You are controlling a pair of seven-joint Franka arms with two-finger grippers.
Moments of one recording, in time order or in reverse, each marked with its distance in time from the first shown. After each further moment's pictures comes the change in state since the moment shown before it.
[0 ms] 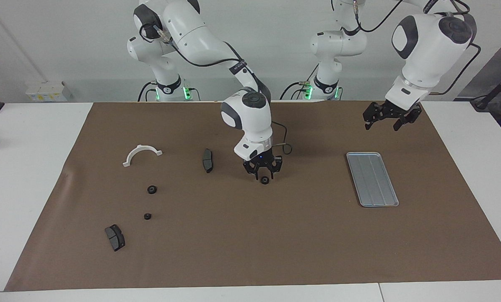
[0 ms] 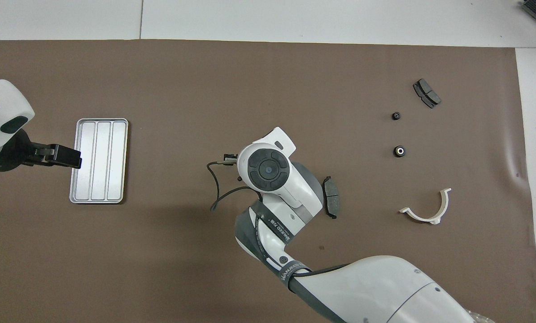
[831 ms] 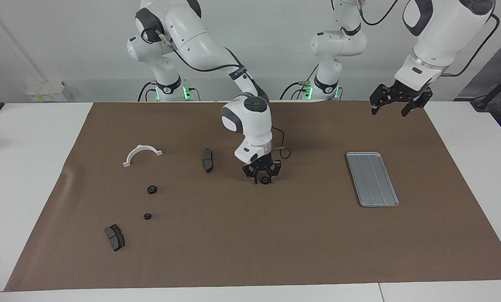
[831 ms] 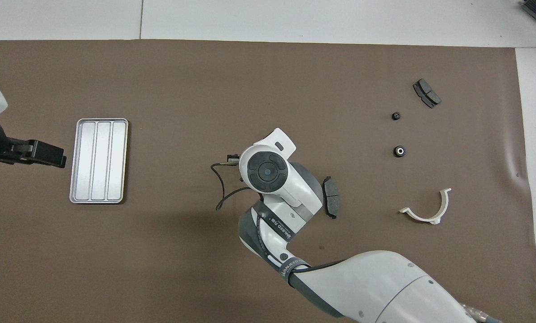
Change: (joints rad) left arm 0.002 0.024 0.003 0.122 0.000 -0.114 0.011; right arm -0.002 0.024 -0.008 -0.007 -0.048 0.027 0.004
